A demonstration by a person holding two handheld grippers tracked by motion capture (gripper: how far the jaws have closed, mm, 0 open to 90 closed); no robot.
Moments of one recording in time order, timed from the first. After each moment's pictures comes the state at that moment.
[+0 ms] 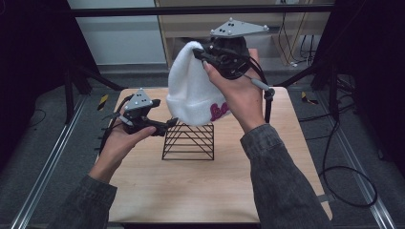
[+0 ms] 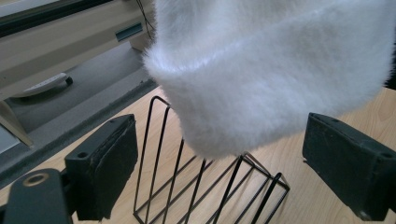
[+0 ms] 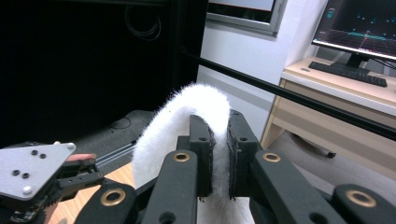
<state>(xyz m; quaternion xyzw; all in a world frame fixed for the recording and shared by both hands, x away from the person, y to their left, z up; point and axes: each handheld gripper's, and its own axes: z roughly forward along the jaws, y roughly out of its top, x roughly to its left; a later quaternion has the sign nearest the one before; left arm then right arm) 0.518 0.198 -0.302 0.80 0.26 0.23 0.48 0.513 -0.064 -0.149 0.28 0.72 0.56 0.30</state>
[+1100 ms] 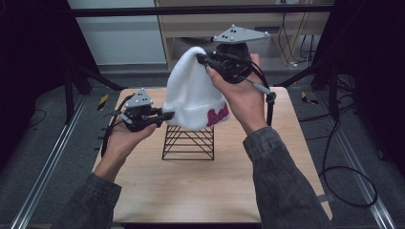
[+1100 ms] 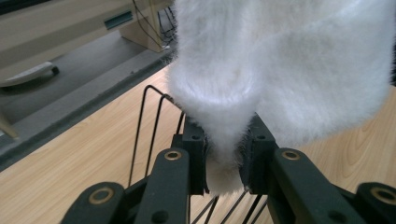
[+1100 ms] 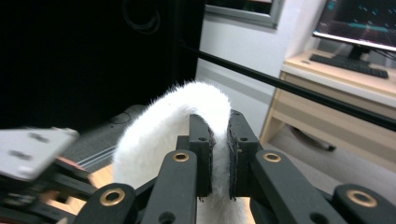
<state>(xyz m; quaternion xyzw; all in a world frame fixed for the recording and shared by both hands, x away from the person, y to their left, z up) 0.522 0.202 -0.304 0.82 0.26 0.20 0.47 0.518 -0.071 -0.163 0.29 0.72 0.55 0.30</state>
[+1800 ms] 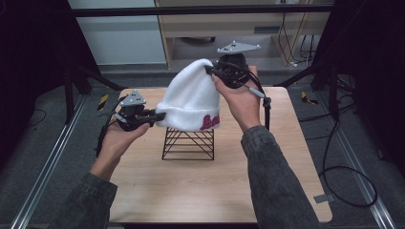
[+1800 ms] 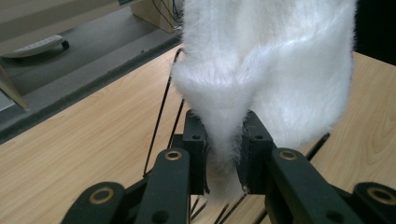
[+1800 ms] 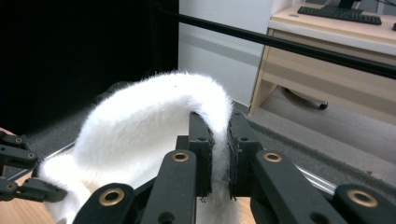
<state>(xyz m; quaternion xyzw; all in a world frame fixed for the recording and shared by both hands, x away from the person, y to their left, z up) 0.539 0.223 -0.322 0.82 0.31 0.20 0.45 0.566 -0.080 -0.220 0.36 0.73 0.51 0.28</state>
